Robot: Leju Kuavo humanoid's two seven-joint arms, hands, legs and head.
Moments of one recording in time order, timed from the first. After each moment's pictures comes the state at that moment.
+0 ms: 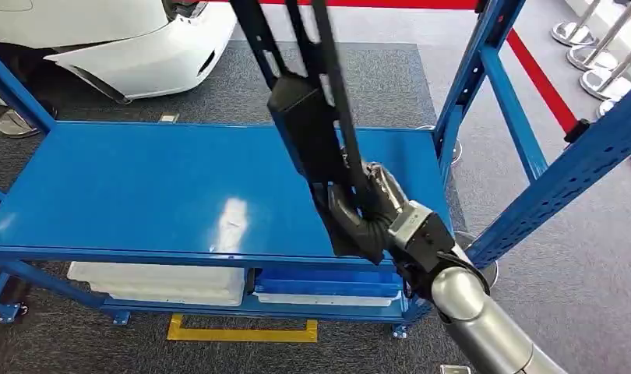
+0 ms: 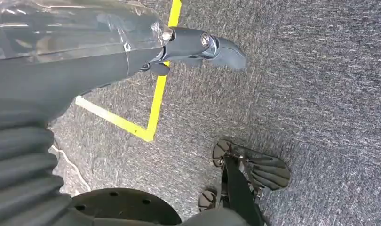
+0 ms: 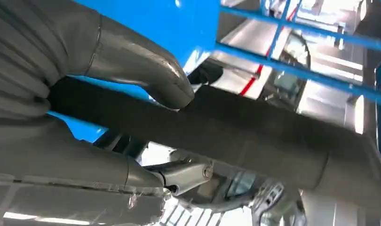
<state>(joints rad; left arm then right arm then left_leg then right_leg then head) -0.11 0.04 -1.05 -0.19 1.30 0.50 -0.13 -0.44 -0.26 0.60 -1.64 -0.10 0.00 -0.10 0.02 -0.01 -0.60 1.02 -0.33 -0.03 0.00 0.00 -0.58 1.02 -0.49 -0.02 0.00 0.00</state>
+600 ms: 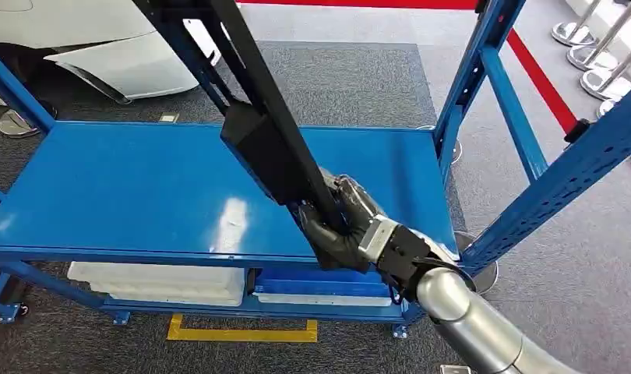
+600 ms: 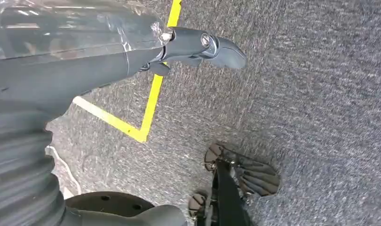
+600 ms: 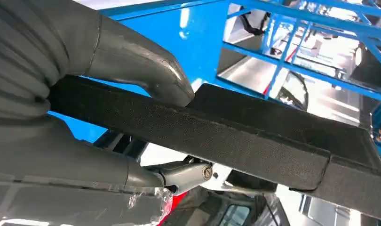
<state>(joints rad) -0.11 0.04 -1.02 -0.19 1.33 0.54 -0.18 -0.51 -0.26 0.71 -1.59 -0.13 0.05 -0.11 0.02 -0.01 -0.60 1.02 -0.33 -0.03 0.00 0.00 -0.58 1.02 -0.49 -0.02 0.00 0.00</state>
